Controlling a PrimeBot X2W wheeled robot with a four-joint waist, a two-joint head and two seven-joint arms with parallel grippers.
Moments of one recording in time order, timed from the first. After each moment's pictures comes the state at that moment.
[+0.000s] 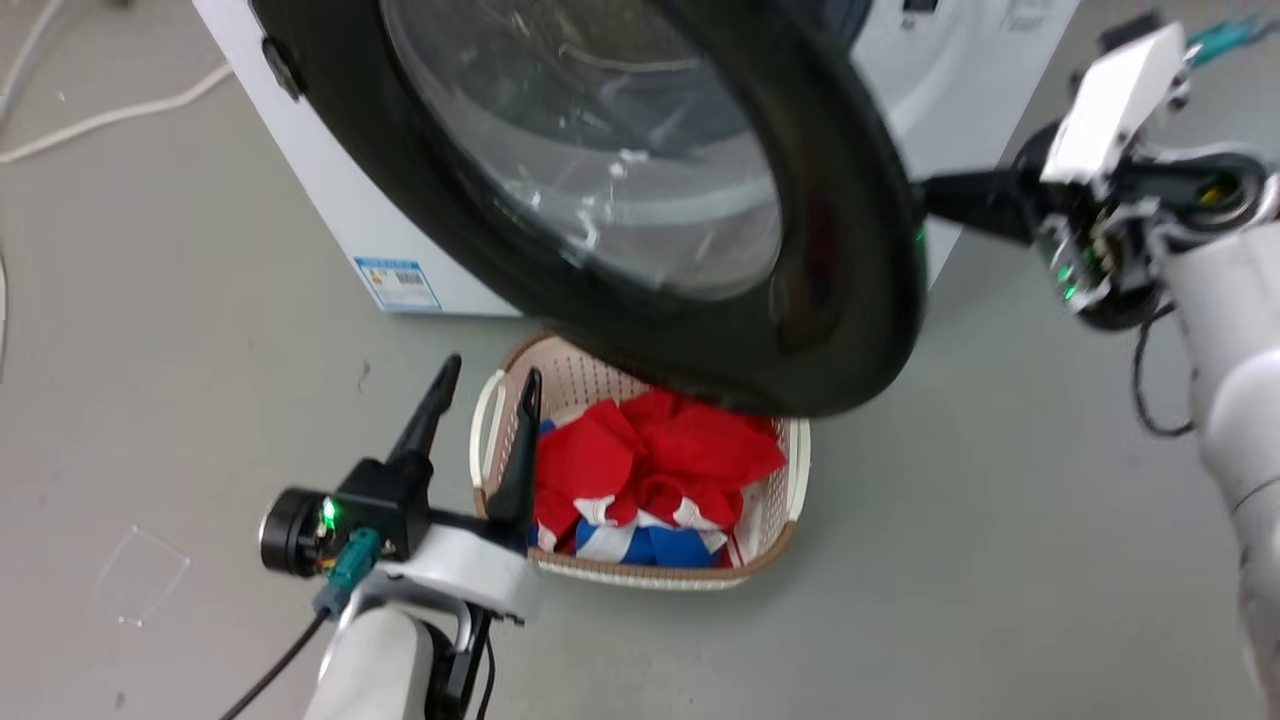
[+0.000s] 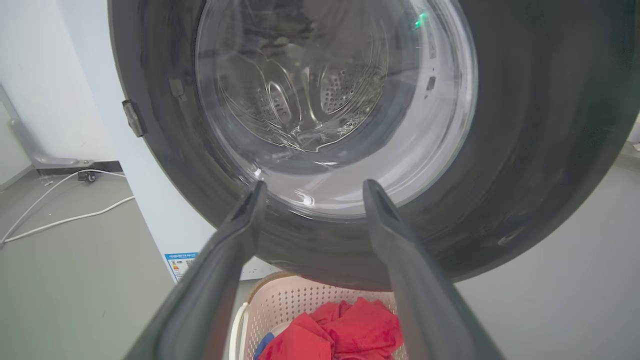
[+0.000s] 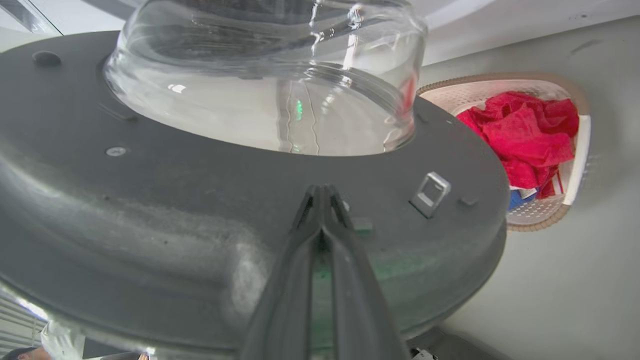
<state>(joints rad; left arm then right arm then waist) -0.25 0.05 -0.15 0.22 -0.11 -0.10 -0.26 -1.21 -0.19 0.18 1.17 1.29 0.13 0.96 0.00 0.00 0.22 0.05</state>
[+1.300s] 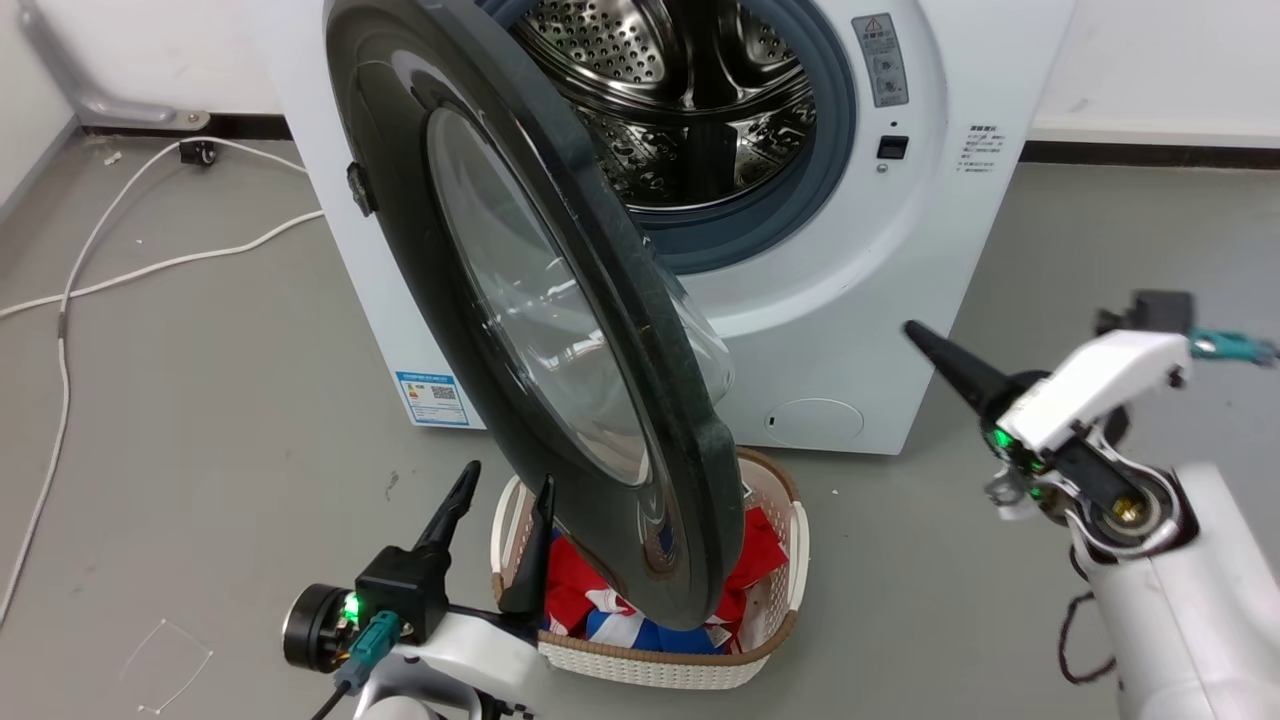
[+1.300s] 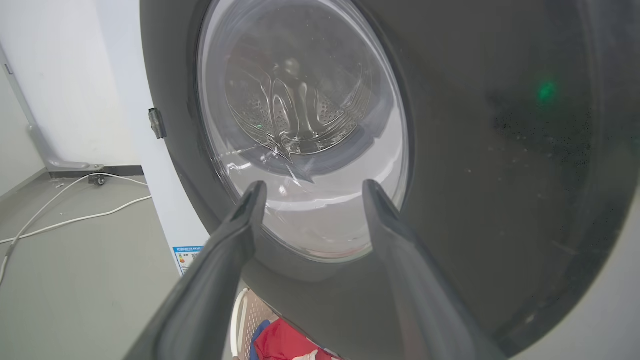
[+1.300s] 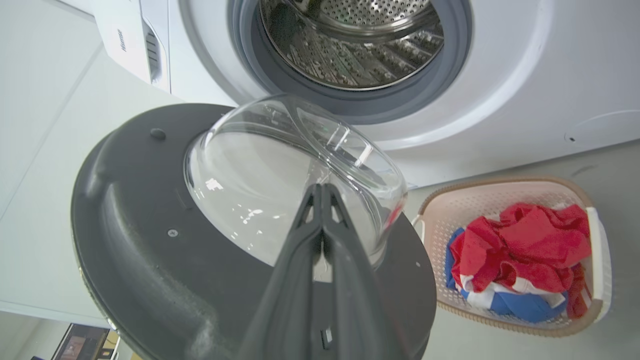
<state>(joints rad) -0.11 0.05 -0.19 0.25 -0.14 -0.10 -0.26 -0.54 -0.14 0.09 0.53 1.21 0.13 0.46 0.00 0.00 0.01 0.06</state>
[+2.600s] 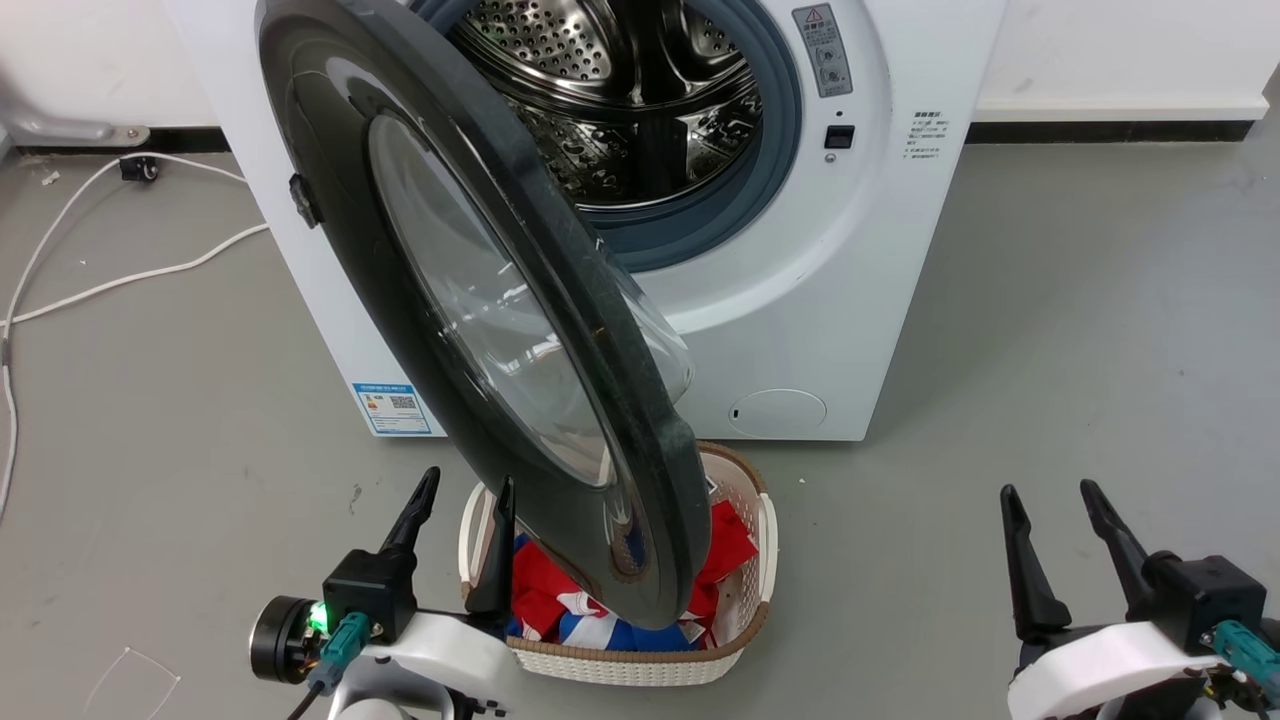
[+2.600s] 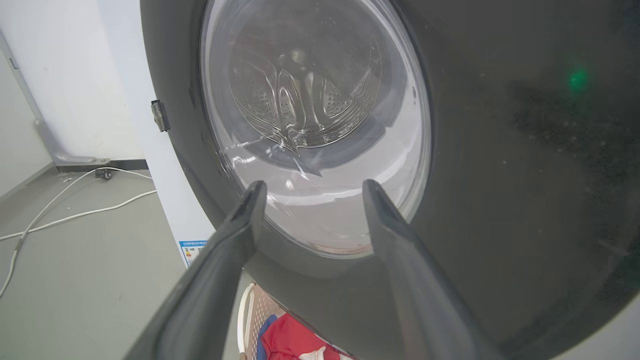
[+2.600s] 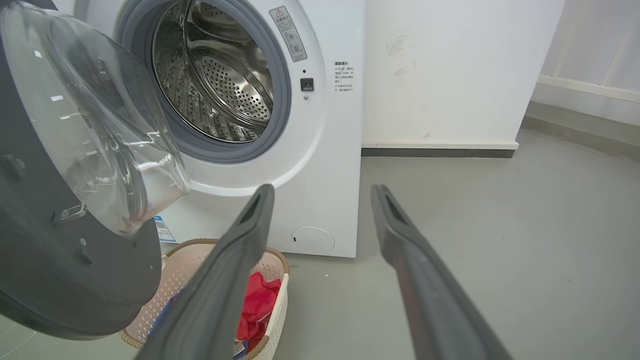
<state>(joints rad) -0.10 0.06 -0.13 0.26 -0.13 -0.08 -0.26 0.04 -0.06 -0.04 0.04 0.10 0.13 -0.11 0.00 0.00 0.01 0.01</state>
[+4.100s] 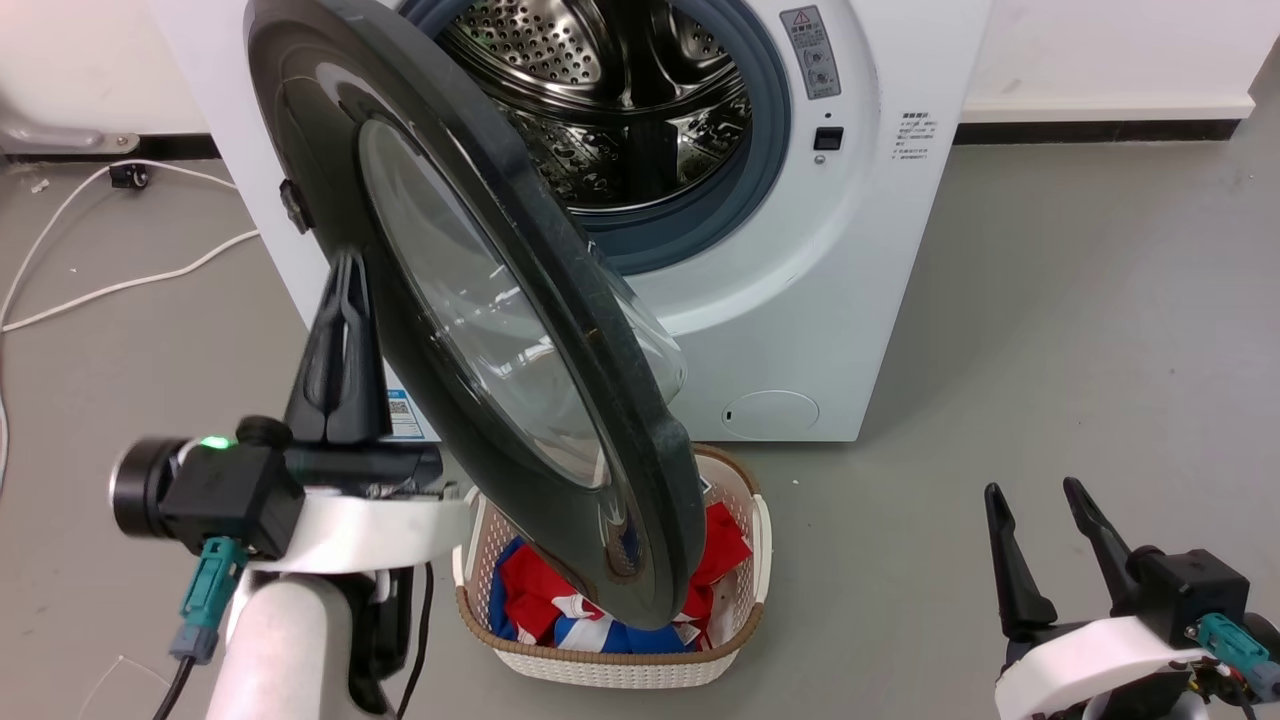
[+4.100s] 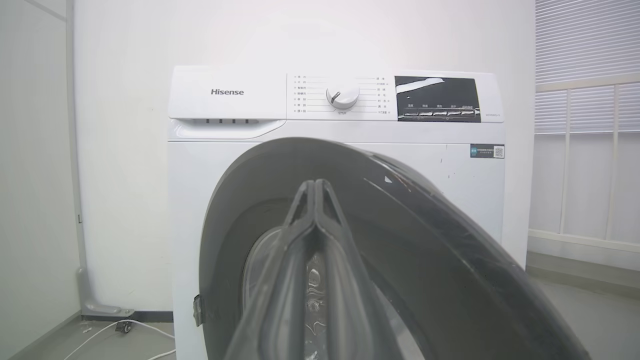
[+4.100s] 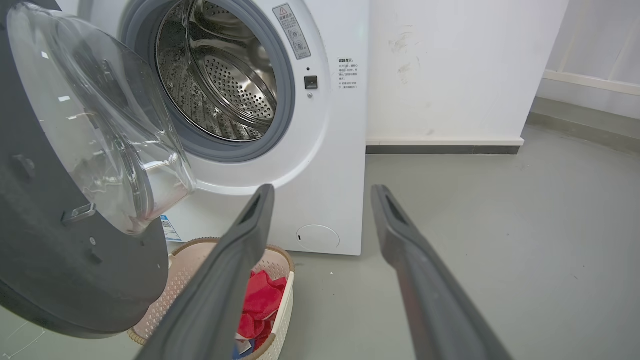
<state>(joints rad) -0.22 0.08 -0.07 -0.10 -0.11 0.00 -0.26 0.03 -0.05 -0.02 0.05 0.10 0.13 -0.10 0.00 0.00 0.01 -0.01</state>
